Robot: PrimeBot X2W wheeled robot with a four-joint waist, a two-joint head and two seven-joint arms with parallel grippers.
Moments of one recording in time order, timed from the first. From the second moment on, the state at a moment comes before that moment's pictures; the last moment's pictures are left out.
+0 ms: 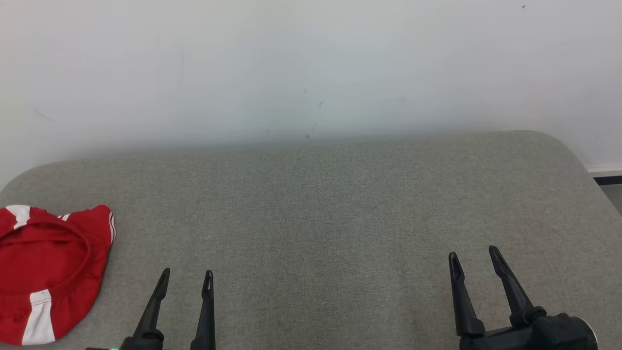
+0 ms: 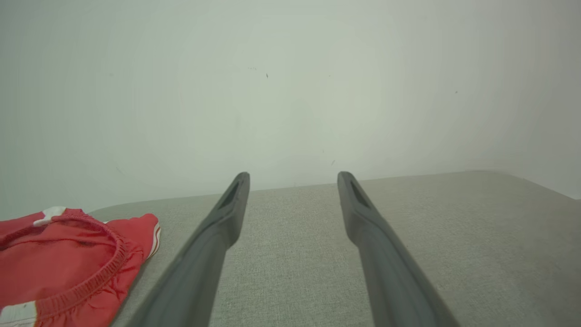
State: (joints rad) left arm 0.05 0.05 -0.08 0.03 -0.08 -0.09 -0.25; right arm 0.07 -0.05 0.07 -0.01 0.10 0.13 -0.25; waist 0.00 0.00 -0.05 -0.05
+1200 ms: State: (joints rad) left arm 0.03 0.05 -0.09 0.07 -0.03 -0.07 -0.26; right arm 0.08 -0.05 0.08 0.00 0.07 0.13 -0.26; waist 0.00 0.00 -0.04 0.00
